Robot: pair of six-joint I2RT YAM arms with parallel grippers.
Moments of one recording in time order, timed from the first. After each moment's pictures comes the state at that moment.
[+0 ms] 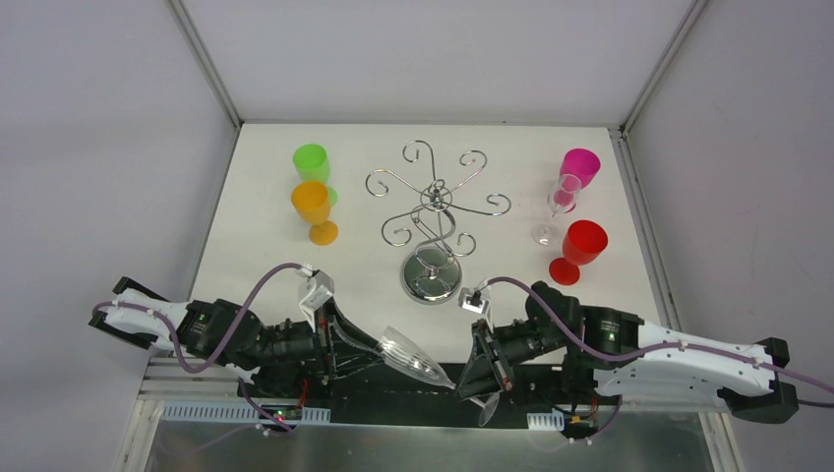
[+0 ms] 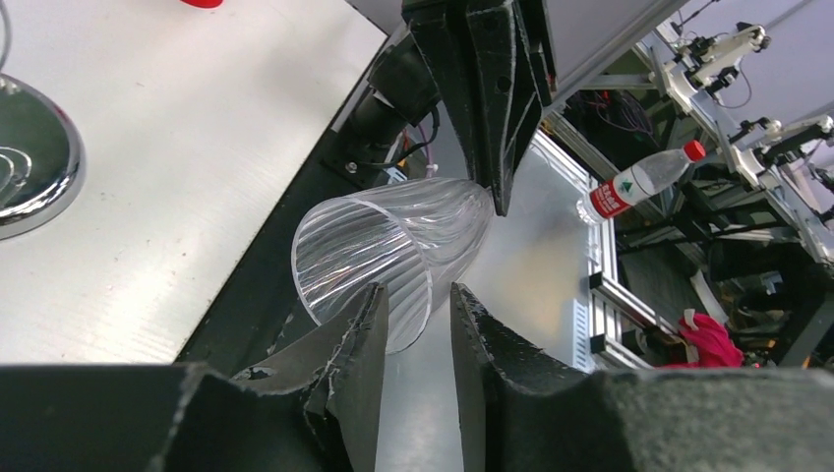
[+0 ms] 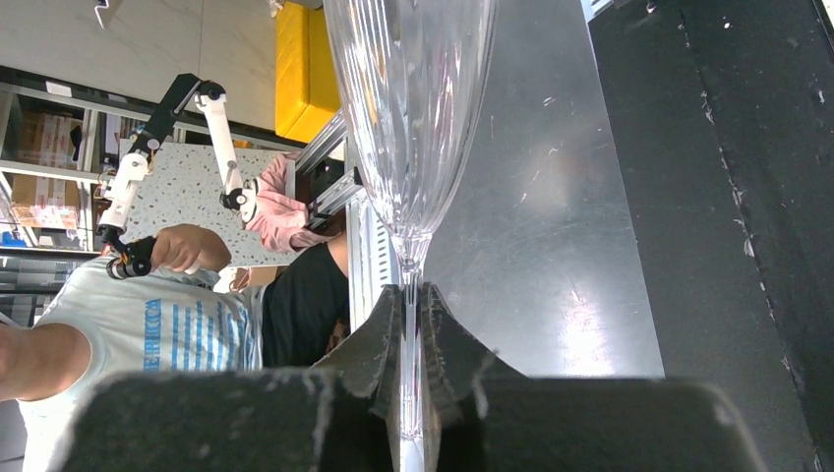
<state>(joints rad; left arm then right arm) -1.86 0.33 0.69 -0.44 -0.52 -0.65 1.37 0.65 0.66 -0.37 -0.51 0.82</state>
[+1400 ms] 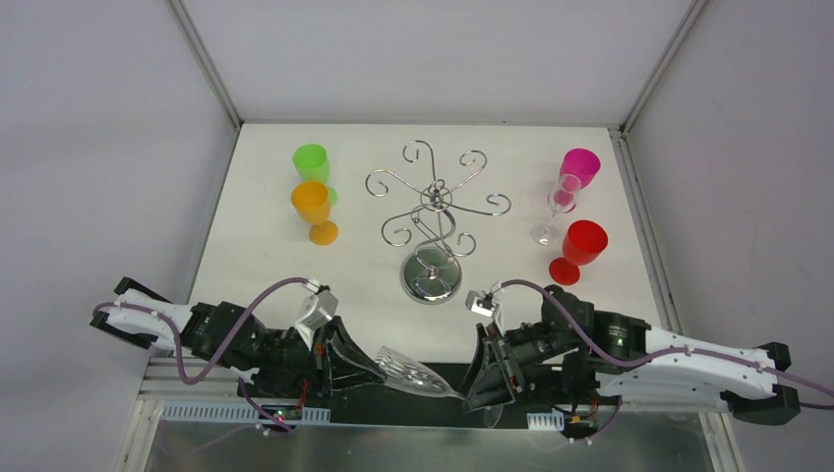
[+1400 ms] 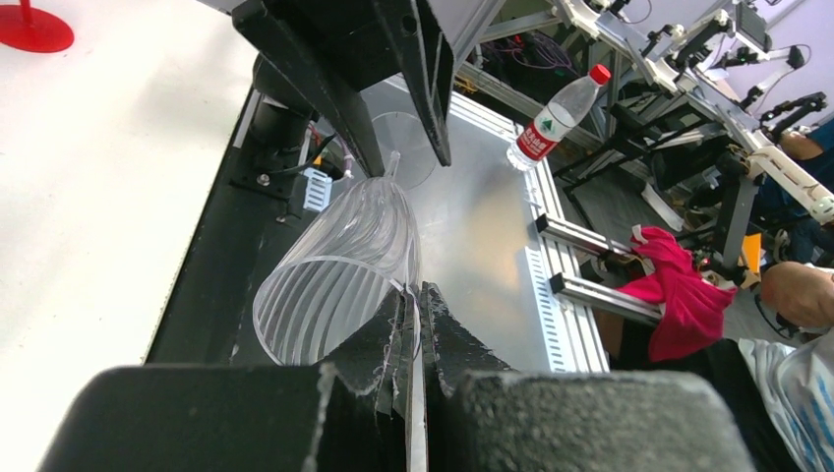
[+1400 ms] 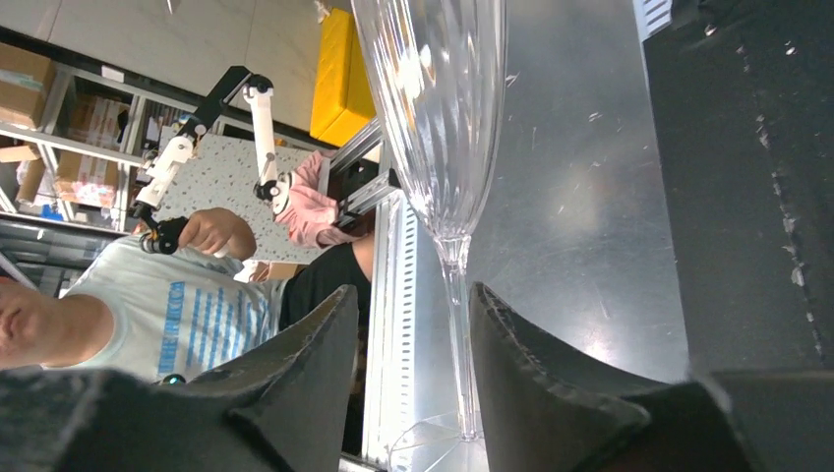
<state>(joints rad) -1.86 0.33 0.65 -0.28 -0.27 -0.50 1.38 0.57 0.61 -0.28 -0.55 0.86</state>
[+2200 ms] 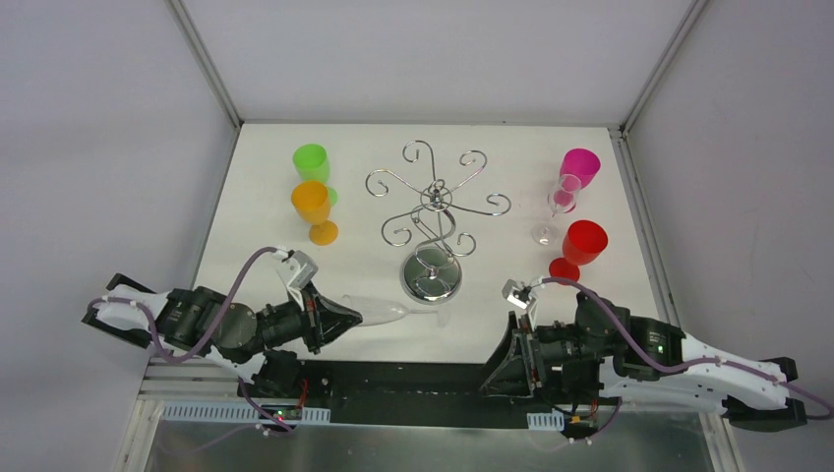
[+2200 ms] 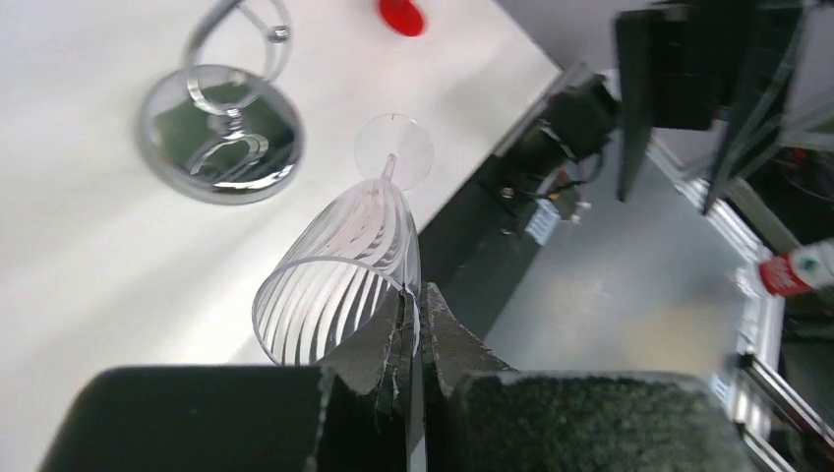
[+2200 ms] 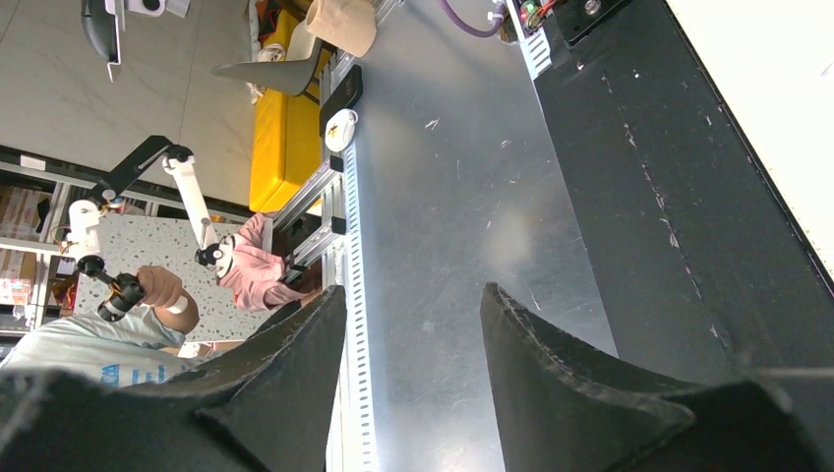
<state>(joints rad) -1.86 0.36 0.84 -0.73 -0.76 -0.65 1.38 0.37 0.64 -0.54 -0.32 0.82</state>
